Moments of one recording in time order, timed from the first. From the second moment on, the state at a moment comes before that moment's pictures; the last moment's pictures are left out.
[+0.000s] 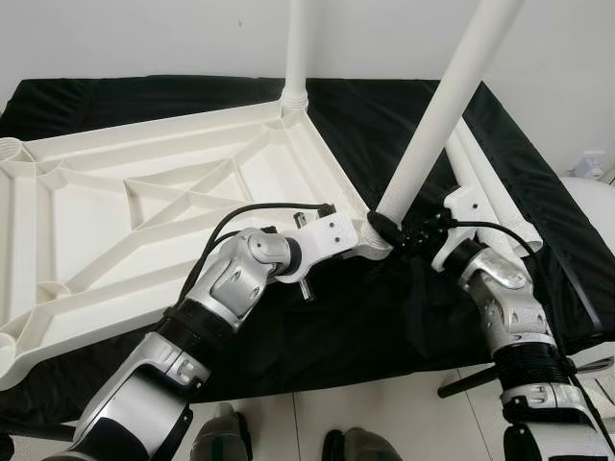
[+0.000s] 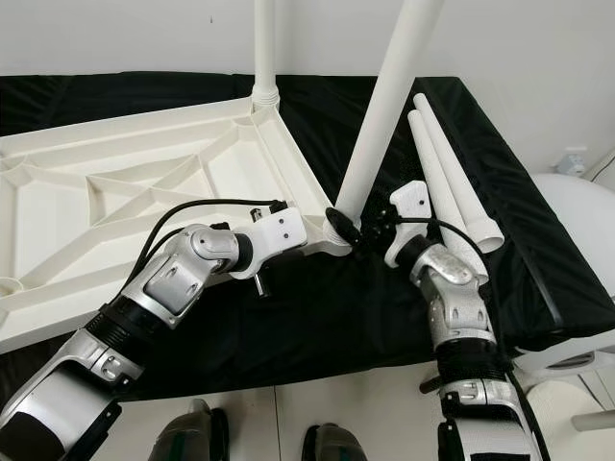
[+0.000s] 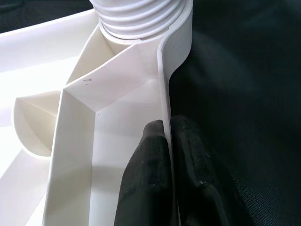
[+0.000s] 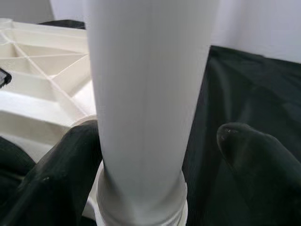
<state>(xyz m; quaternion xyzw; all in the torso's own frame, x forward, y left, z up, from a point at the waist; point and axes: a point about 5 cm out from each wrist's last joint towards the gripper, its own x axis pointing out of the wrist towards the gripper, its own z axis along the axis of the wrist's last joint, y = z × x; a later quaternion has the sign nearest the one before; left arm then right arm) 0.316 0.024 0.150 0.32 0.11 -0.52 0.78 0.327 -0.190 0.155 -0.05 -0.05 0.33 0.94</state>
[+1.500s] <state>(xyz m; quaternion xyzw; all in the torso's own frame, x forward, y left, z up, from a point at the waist) 0.317 0.025 0.149 0.33 0.12 -0.52 0.78 0.333 -0.173 0.149 -0.03 -0.06 0.33 0.94</state>
